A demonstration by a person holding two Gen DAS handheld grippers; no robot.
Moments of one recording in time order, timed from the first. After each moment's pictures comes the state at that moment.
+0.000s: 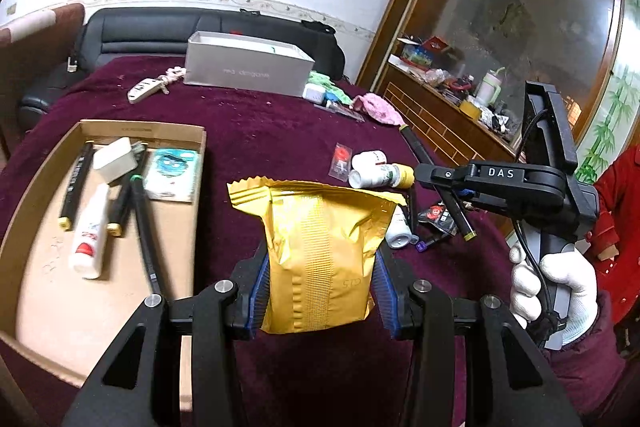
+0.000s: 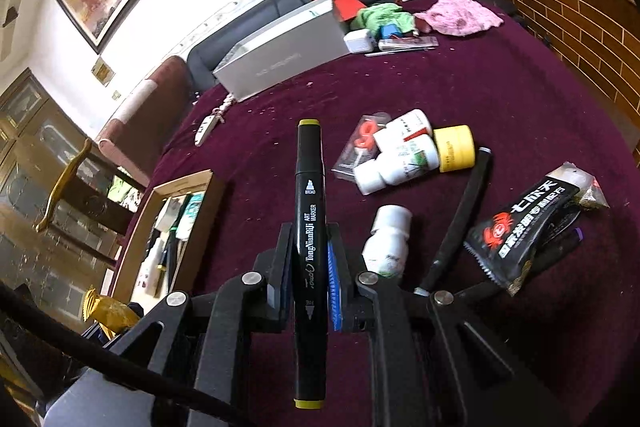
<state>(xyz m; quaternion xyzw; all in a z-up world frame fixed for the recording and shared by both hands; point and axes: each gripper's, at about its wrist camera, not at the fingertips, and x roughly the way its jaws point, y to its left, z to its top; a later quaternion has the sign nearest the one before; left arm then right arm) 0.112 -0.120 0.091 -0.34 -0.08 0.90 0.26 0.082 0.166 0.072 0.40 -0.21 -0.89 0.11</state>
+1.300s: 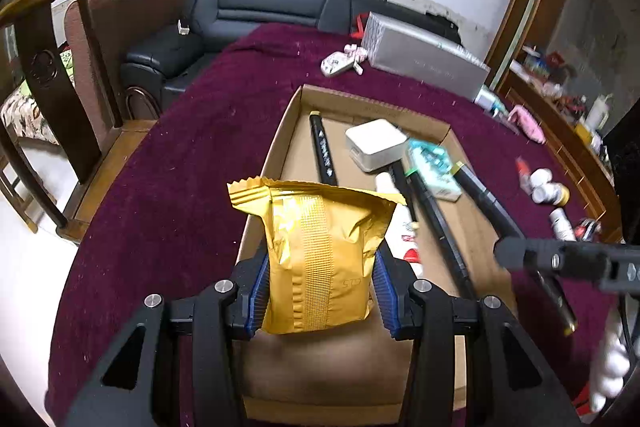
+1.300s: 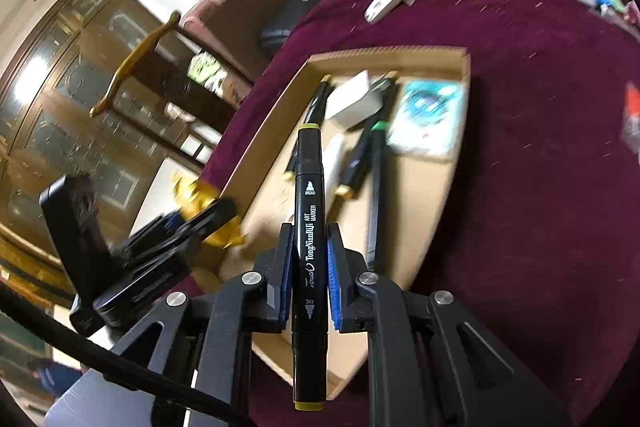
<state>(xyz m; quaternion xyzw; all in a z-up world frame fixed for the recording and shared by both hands) 0.046 -0.303 0.039 -0.41 -0.07 0.91 0.08 0.052 -0.082 0.032 0.50 -0.14 -0.79 0.31</state>
